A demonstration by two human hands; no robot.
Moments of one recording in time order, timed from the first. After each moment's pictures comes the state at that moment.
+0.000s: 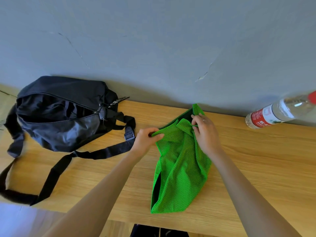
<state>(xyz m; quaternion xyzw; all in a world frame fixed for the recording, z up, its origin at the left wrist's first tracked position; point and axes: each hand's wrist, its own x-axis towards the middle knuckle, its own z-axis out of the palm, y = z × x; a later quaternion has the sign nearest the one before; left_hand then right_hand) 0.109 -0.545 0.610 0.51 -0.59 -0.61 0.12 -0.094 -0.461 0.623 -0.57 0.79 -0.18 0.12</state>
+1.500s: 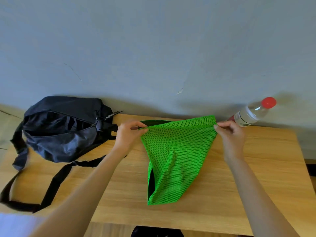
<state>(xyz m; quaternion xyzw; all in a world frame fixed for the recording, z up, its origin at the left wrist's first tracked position) 0.110 -0.560 0.695 0.50 -0.67 -0.50 0.24 -0.148 -0.406 0.701 -0.22 0.72 -0.63 0.21</state>
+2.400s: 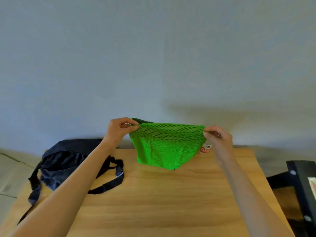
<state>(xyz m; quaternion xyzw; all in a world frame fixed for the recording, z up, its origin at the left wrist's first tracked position) 0.089 -0.553 0.902 0.36 -0.69 -0.55 0.30 -0.160 -0.357 0.868 -0.23 0.65 -0.68 0.24</state>
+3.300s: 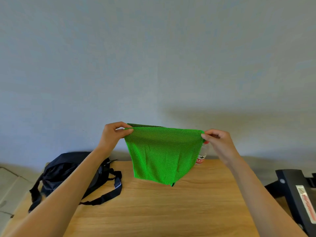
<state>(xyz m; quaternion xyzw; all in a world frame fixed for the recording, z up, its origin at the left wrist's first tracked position) 0.102 -0.537 0.950 0.36 -0.68 -0.54 0.34 -0.182 -0.331 0.931 -0.31 0.67 -0.61 0.29</state>
